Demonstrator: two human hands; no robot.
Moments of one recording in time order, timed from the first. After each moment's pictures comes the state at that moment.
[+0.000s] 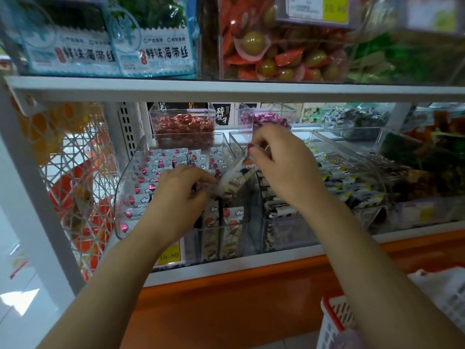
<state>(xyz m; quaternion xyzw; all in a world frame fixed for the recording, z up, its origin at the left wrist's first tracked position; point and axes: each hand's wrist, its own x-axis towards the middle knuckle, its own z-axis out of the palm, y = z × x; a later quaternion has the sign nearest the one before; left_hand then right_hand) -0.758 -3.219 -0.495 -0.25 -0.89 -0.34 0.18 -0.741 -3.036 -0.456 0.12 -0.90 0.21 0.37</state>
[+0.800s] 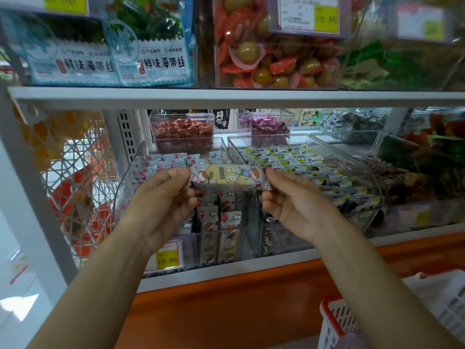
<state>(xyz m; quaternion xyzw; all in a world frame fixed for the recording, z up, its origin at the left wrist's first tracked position) -0.751 -3.220 -0.484 -0.05 -0.52 -0.85 -0.05 -0.722 -3.018 -0.487 -0.01 -0.52 0.85 0.02</state>
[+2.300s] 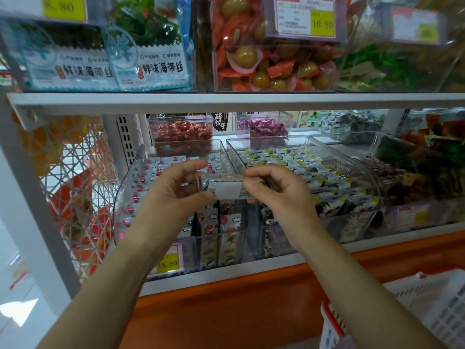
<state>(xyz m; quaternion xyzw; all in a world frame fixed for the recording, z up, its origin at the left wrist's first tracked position) -0.736 -3.217 -0.481 -0.19 -0.70 -0.69 0.04 -0.722 -3.034 -0.498 0.12 -0.73 0.63 0.24</state>
